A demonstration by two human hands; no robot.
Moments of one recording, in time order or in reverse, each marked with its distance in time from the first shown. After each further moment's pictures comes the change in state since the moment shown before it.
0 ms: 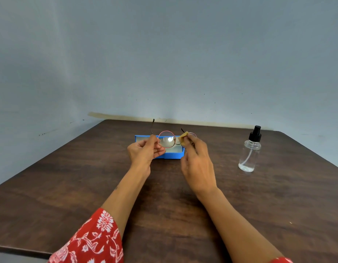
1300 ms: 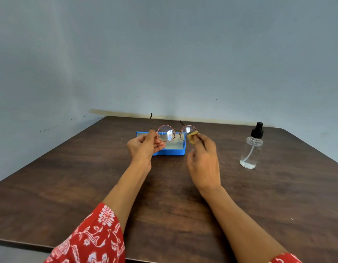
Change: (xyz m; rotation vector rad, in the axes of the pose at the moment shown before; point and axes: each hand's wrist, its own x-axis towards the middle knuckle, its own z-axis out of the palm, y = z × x) left_hand 0.000 0.004 0.001 -0.030 0.027 0.025; right_hand -0.003 0.003 -0.004 0.038 -0.013 0.185
